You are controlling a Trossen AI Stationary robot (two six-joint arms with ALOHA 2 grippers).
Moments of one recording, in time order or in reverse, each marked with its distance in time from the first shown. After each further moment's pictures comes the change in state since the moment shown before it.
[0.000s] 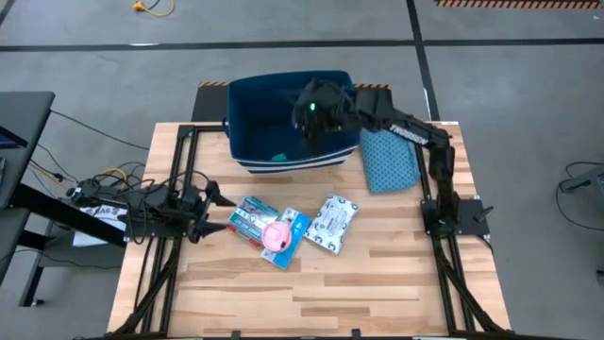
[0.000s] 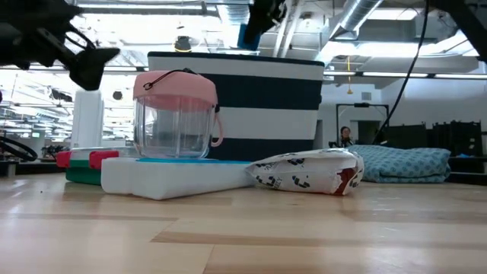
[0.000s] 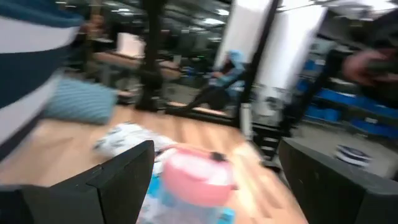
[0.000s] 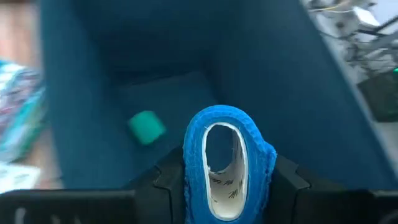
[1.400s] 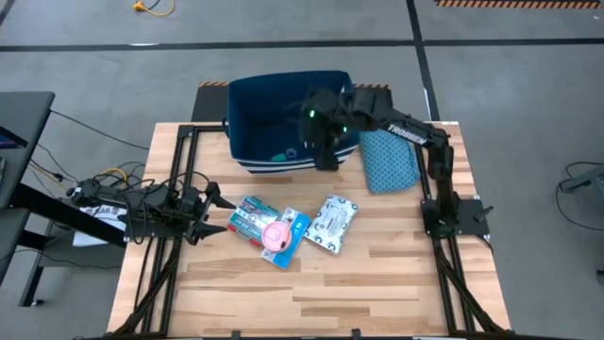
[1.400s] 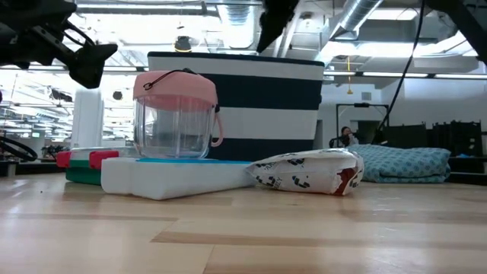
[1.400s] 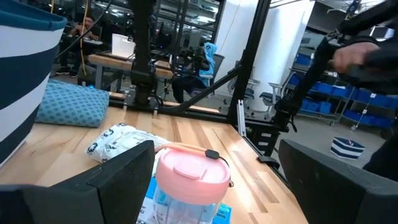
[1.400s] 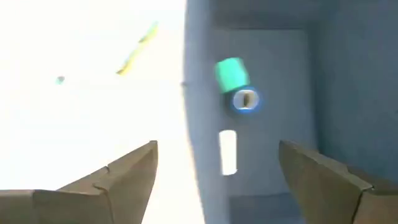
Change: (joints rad) left arm 0.000 0.000 0.000 -0.002 0.012 0.032; right arm 0.026 0.009 -0.001 -0.252 -0.263 -0.129
